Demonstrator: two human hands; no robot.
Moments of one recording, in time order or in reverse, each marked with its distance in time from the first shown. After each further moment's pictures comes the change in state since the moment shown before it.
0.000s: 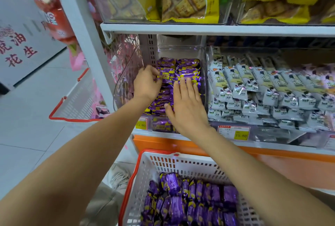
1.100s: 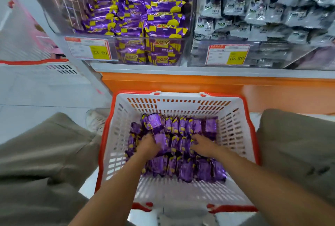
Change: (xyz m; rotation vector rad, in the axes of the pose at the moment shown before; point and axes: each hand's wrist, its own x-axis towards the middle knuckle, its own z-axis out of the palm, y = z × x) left_hand -0.303 -0.167 0.159 0.216 -1.004 -0.586; right_hand -0.246 0.099 0.193 0.520 -1.046 0.687
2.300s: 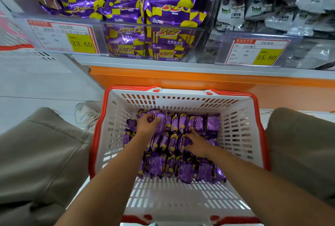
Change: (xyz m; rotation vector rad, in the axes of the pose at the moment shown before) left_hand 0.047 0.026 -0.015 -0.688 0.141 -0.014; right_hand 0.049 0.007 0.019 -0.085 -0.133 0.019
